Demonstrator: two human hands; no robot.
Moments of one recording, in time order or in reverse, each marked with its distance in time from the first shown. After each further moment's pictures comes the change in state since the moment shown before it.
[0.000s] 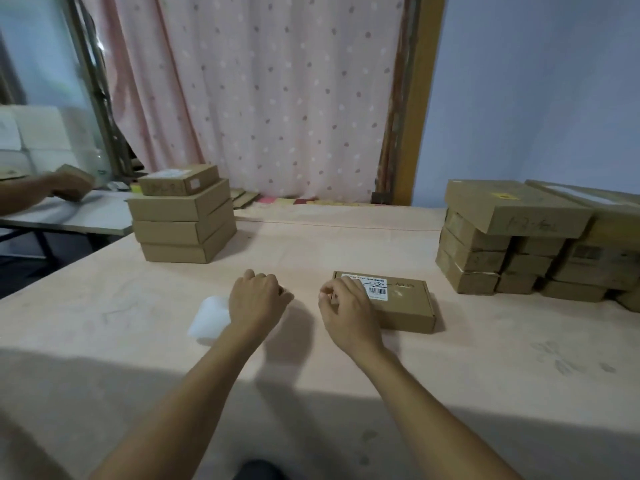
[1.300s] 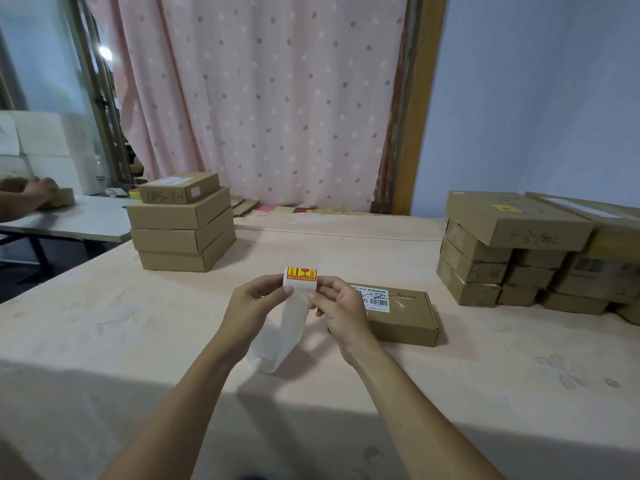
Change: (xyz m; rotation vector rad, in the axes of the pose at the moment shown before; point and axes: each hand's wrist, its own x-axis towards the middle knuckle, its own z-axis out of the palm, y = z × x) left_hand -0.024 -0.014 -0.029 -1.449 -0.134 -0.045; right_hand 0.023 -0.037 -0.006 0.937 -0.152 0.541
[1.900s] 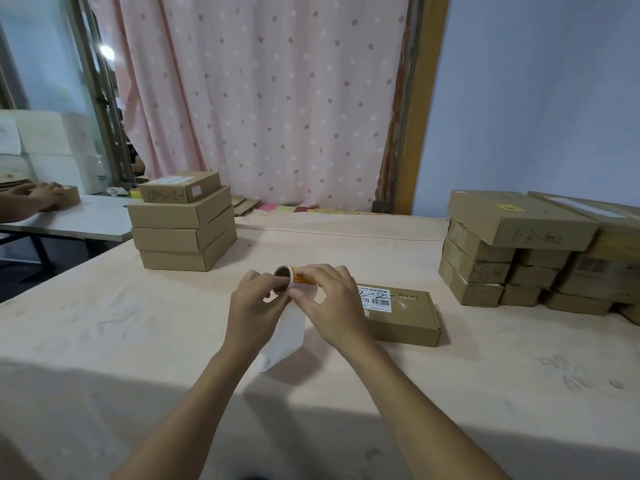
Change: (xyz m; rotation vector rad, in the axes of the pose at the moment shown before) left_hand 0.006 -0.021 0.005 0.582 0.268 0.576; right_hand 0.006 -0.003 0.007 -0.813 0.074 -0.627
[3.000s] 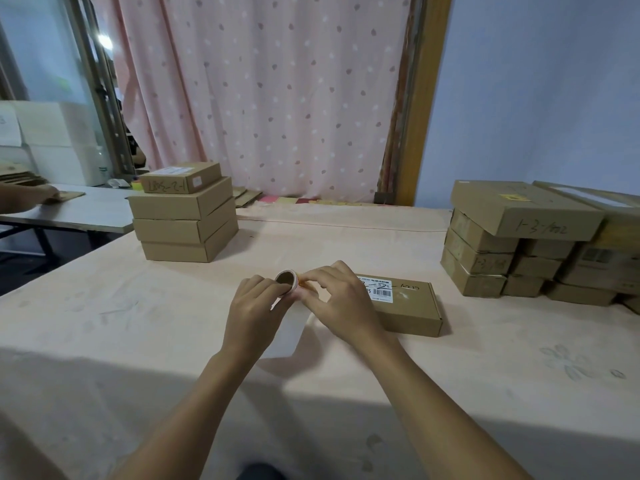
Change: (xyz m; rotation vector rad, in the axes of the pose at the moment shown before) left_hand -0.017 -0.024 0.009 0.314 0.096 0.374; right_hand -0.007 0.018 -0.003 -0.036 -0.020 -0.148
